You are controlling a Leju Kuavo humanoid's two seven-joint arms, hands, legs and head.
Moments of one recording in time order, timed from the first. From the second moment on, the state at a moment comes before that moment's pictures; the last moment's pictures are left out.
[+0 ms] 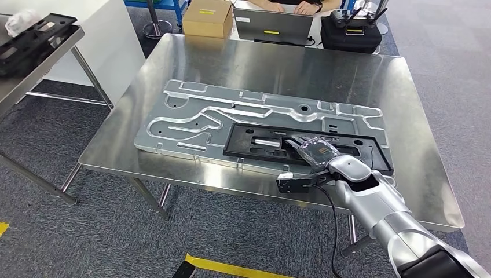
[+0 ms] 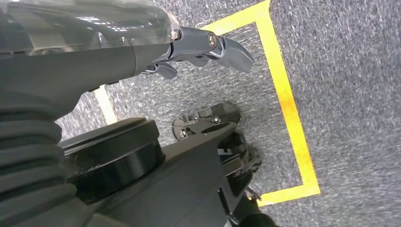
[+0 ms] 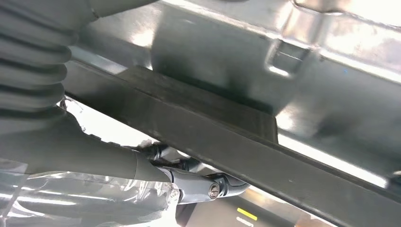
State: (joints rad) left arm -0.07 -0.19 0.34 -0.19 -0.64 0.04 -0.32; right arm -0.94 -0.01 0.87 -0.58 0.99 -0.12 -0.24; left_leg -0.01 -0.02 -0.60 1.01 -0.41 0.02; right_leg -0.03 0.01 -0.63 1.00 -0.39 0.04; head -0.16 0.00
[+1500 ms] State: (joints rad) left arm -0.09 -0.19 0.37 -0.19 -0.61 0.03 -0.36; right arm -1.17 -0.13 0.84 -0.63 1.08 0.09 -0.21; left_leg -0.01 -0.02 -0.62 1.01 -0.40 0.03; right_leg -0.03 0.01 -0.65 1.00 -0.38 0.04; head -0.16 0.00
